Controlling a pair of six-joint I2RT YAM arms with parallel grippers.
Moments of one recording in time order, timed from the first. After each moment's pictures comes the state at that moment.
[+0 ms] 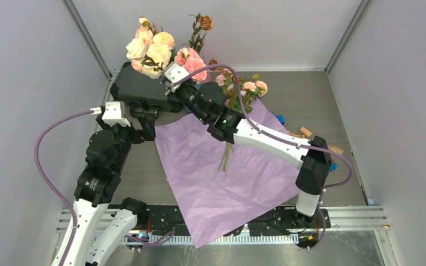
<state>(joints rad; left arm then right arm) -0.31 0.58 0.91 -0.43 -0.21 -0.16 1.03 1.79 1.70 0.40 0.23 -0.45</state>
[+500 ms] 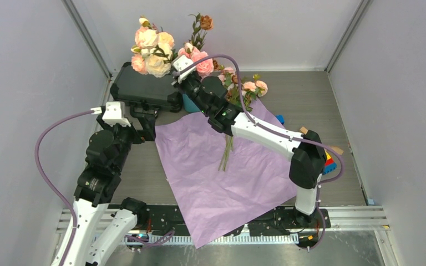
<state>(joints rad) -0.31 0.58 0.91 -0.43 -0.20 -0.16 0.94 1.86 1.70 0.44 0.23 -0.39</state>
